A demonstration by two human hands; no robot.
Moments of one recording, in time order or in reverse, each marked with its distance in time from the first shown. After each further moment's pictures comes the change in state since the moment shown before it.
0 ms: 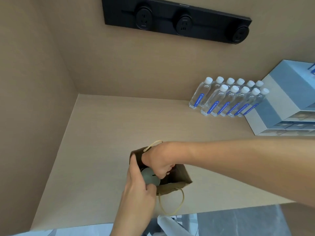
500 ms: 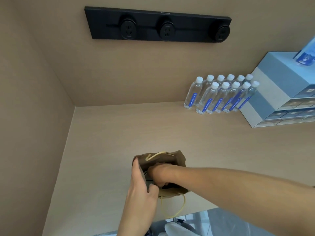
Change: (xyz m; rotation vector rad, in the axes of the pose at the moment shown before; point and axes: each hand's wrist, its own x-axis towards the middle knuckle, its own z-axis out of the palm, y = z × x) left_hand 0.001 0.002 0.002 -0.010 -0.050 0.029; right_hand 0.050 -0.014 0.057 0.623 0.119 0.158
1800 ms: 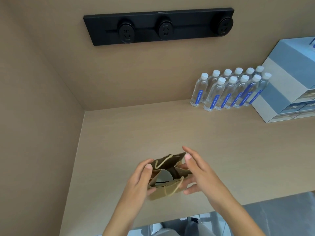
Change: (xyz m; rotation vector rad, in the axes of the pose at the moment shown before) left_hand 0.020 0.003 -0.022 -0.304 -0.114 -0.109; right_hand -0.095 0.060 0.053 1.666 0.562 -0.179
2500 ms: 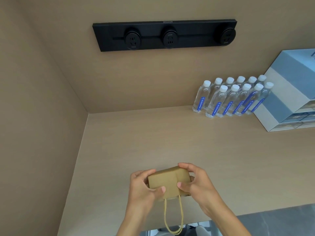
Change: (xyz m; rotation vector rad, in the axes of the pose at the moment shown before) left_hand 0.026 -0.032 0.019 0.103 0.211 0.066; right_hand 0.027 0.037 0.000 -0.016 0.067 -0.012
